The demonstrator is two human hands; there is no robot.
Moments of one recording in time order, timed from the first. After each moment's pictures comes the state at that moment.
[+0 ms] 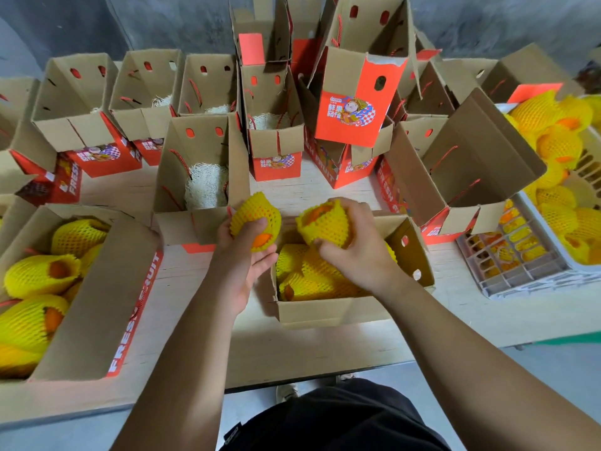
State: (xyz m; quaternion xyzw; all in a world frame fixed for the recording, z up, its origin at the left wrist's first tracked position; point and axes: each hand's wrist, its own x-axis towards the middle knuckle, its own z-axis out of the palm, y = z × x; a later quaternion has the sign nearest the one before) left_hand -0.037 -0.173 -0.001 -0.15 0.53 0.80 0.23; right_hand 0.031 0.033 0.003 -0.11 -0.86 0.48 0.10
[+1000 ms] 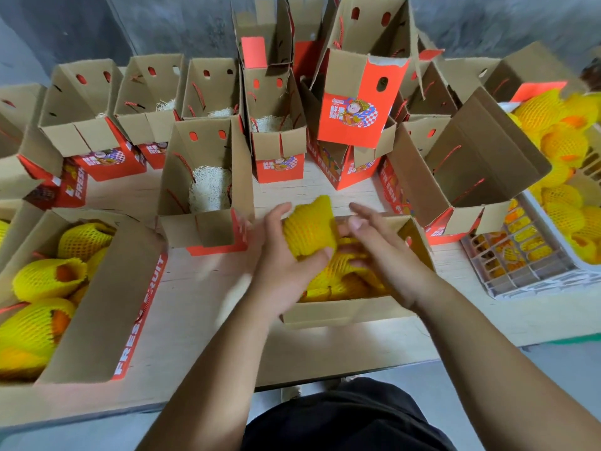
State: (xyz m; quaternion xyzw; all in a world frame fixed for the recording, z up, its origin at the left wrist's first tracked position) left_hand -0.002 -0.139 0.014 0.11 0.77 0.61 0.15; right_hand 0.061 0.039 0.044 -0.17 -0.71 0.69 -0.04
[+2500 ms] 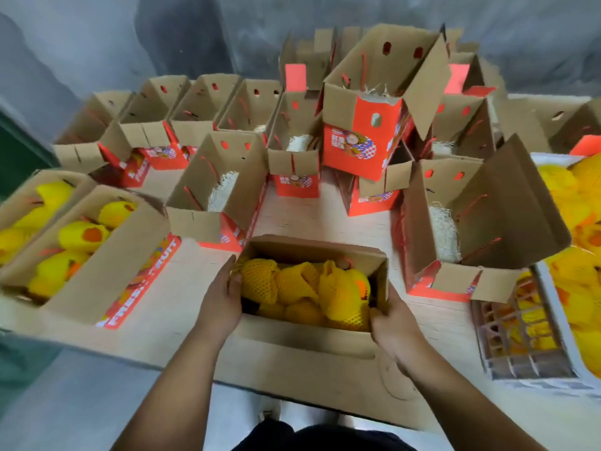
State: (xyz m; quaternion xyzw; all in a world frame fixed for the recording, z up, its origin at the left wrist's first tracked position) left_hand 0.031 -0.124 -0.047 -0.09 0.89 0.45 0.05; right_hand 0.086 0.177 -0.056 -0.21 -0.83 0.49 -0.12
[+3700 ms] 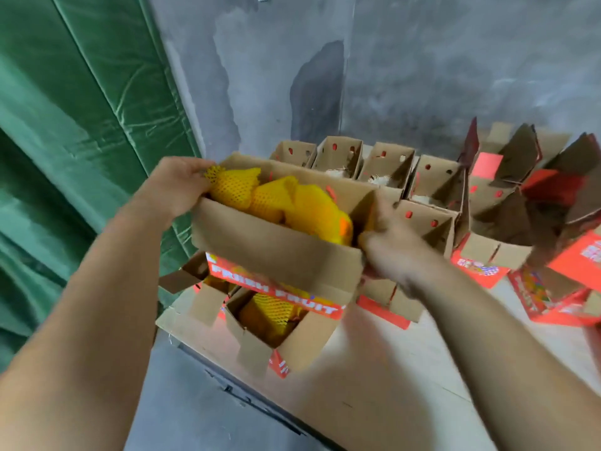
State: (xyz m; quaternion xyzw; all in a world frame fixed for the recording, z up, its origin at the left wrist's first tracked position) left_hand -0.108 -0.614 0.176 -0.17 0.85 0.48 -0.12; right_hand -0.080 -0.276 0.169 0.06 -0.86 0.50 -0.12
